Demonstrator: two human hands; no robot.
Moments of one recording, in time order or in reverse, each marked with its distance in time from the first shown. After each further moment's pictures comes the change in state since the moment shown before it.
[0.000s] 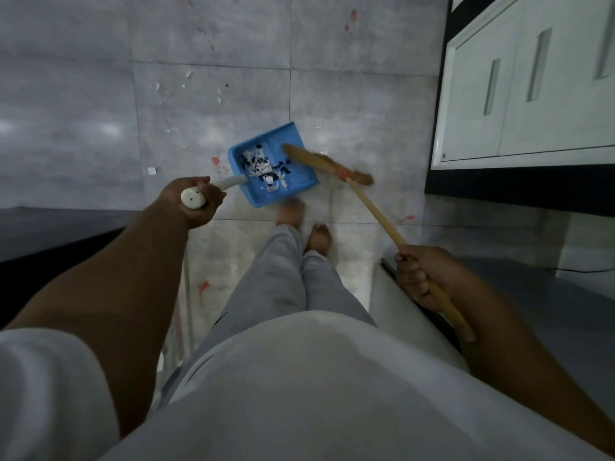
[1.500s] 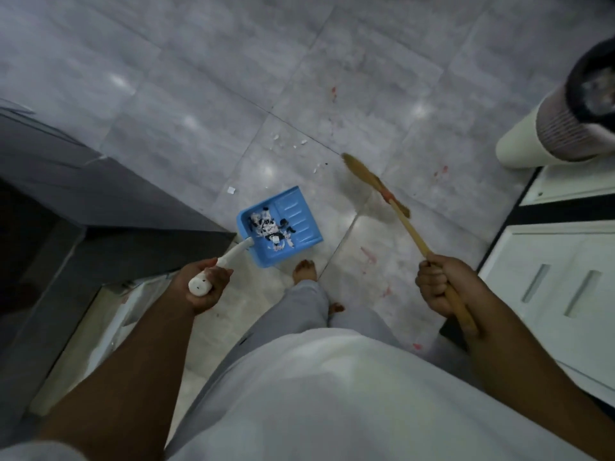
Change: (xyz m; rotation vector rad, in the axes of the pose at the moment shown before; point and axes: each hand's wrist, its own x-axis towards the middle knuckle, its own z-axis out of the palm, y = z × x) left_hand -0.212 -0.267 -0.121 -2.592 -0.153 -0.505; right_hand -0.008 -0.146 0.198 -0.201 -0.097 -0.048
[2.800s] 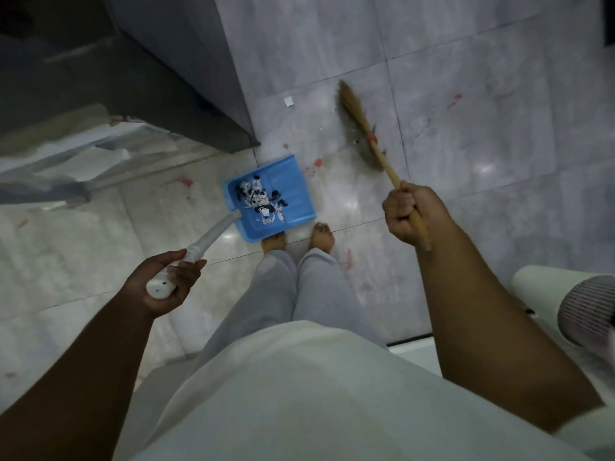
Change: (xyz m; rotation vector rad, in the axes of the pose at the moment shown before) left_hand 0.033 -0.128 -0.111 -0.694 -0.145 0.000; right_hand 0.122 -0.071 0.229 -0.523 -0.043 0.200
